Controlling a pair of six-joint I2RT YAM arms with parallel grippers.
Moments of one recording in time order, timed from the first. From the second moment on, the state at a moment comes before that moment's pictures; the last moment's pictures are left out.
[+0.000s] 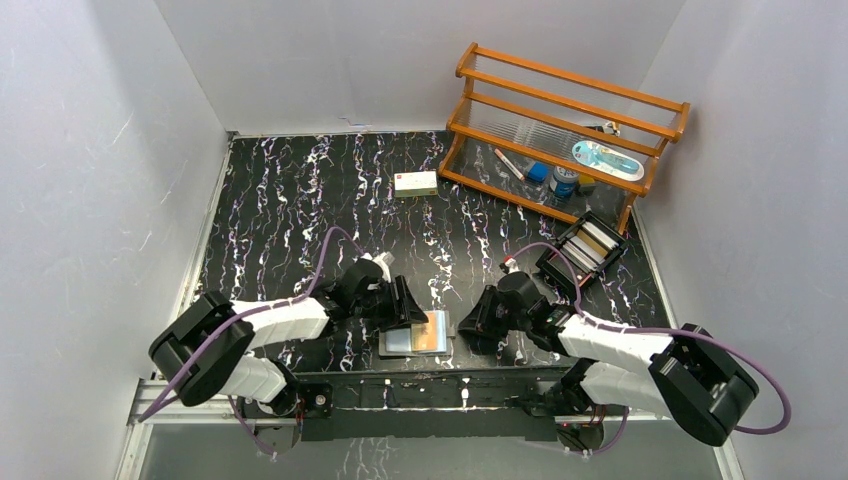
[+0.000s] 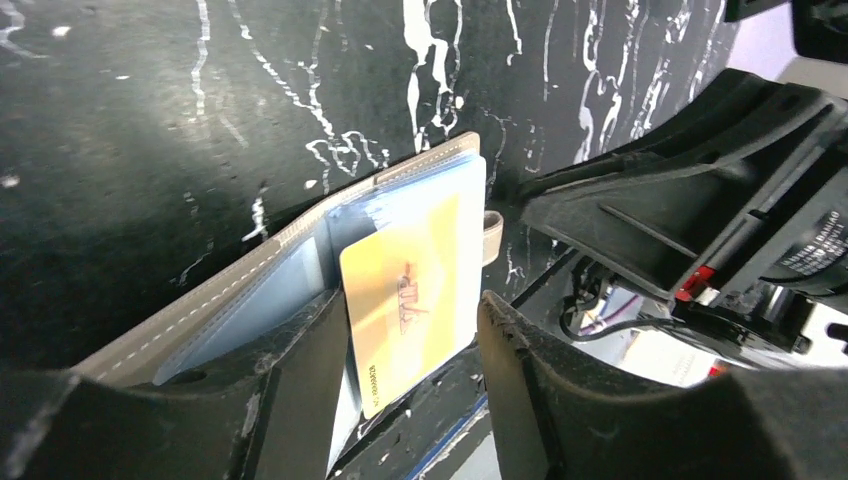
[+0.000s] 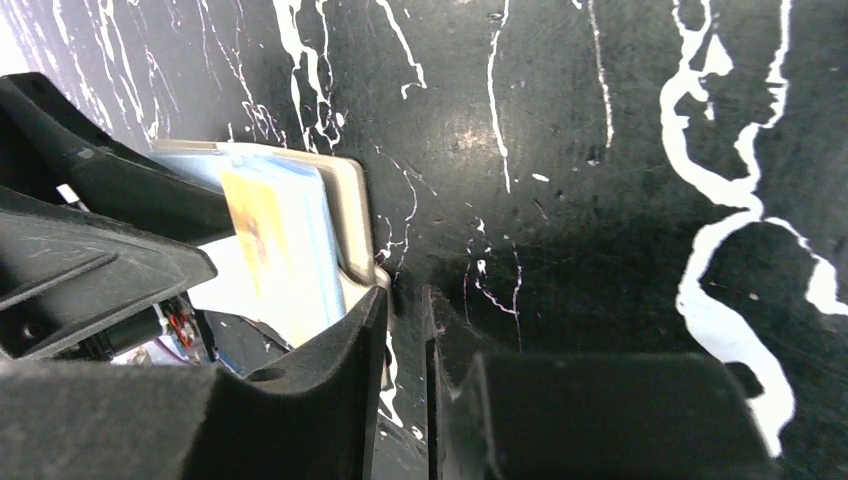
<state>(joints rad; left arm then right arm) -0.79 1.39 0.44 0.21 0.32 -1.01 0.79 1.11 0.27 0.09 -0.15 1.05</state>
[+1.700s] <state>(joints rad) -0.70 1.30 0.76 -0.34 0.29 -0.90 0.96 1.24 0.47 0.00 -0.07 0.79</state>
